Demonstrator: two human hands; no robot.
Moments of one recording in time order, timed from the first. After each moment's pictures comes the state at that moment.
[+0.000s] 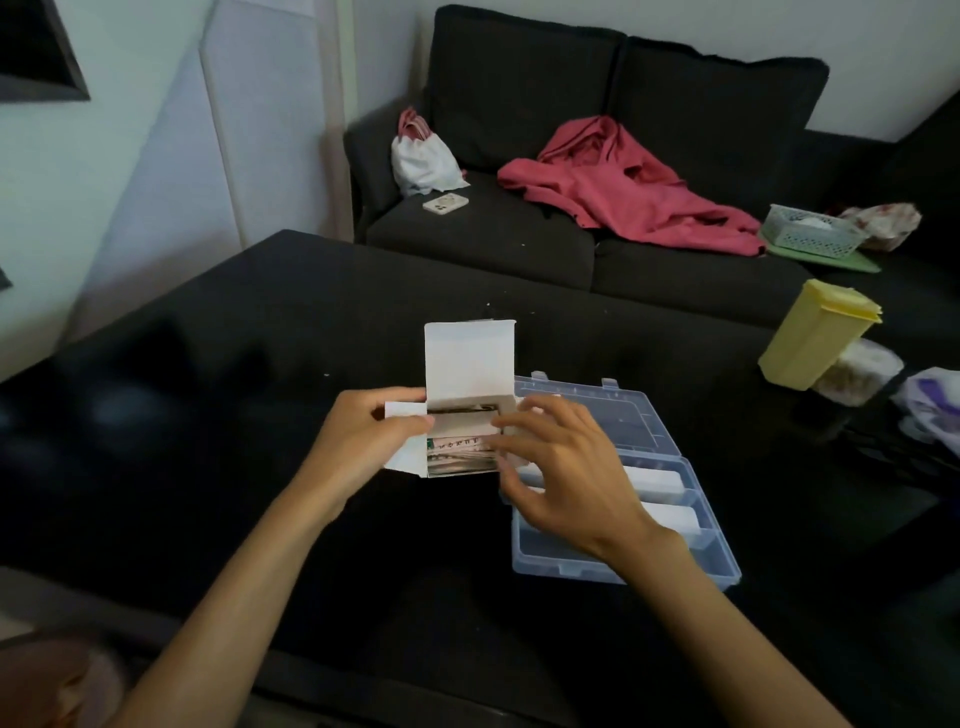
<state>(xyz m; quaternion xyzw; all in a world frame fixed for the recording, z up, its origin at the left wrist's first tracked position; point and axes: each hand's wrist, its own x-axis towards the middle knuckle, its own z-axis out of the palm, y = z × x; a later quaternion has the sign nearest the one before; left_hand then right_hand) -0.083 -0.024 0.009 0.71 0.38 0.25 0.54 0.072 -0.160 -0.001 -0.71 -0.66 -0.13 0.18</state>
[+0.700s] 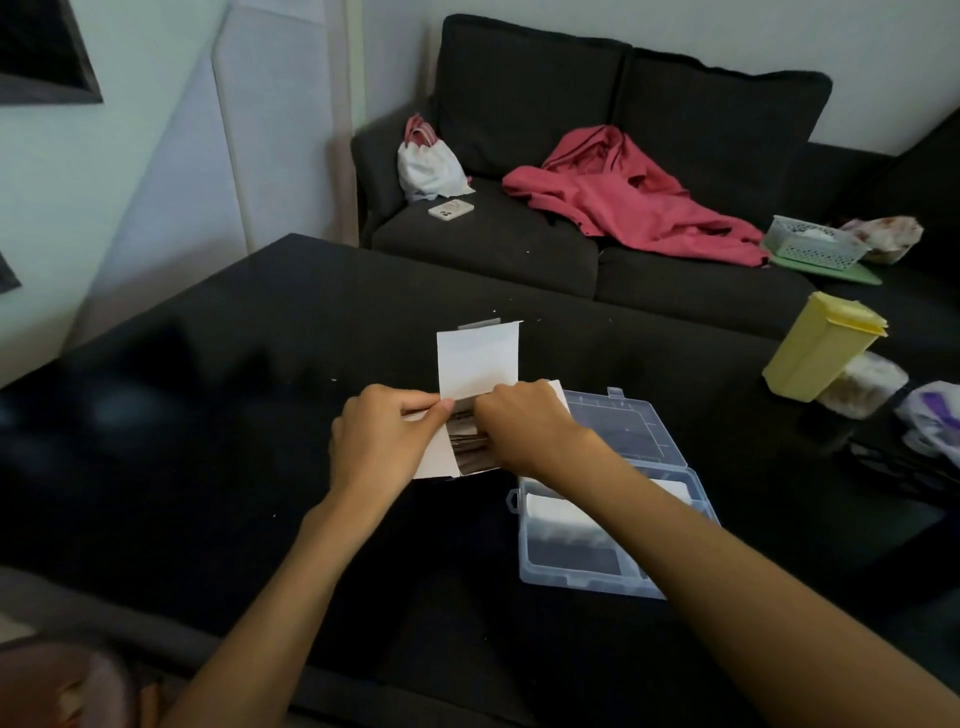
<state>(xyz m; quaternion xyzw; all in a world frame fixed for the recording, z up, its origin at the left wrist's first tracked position) -0.070 -0.028 0.006 0.77 0.43 0.34 0.32 0.059 -0.090 0.038 -0.73 -0.67 -0.09 -0.10</state>
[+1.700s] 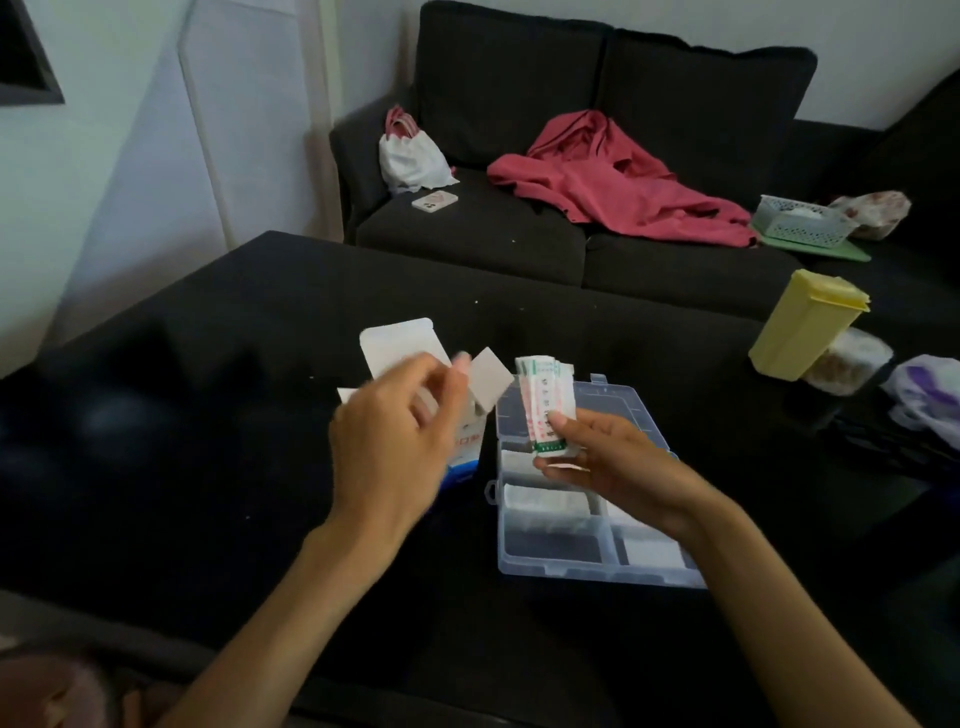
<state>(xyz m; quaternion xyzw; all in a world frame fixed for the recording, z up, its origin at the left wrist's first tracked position) -0.055 -0.076 0.026 0.79 0.32 0.46 0.26 0.104 -0.188 0.033 -0.61 -0.24 0.50 0.56</state>
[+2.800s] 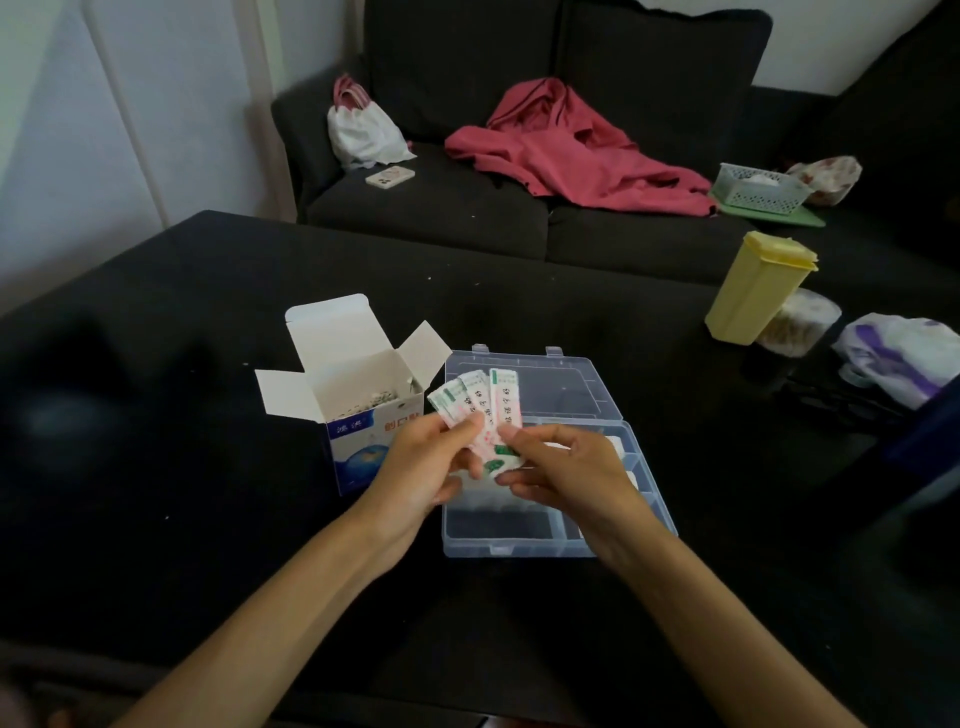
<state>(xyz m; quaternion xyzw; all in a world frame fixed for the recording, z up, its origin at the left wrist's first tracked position) -0.013 -0.112 0.001 0.58 0.28 0.19 0.74 0.090 -0.206 0.007 -0.69 -0.17 0.38 0.59</state>
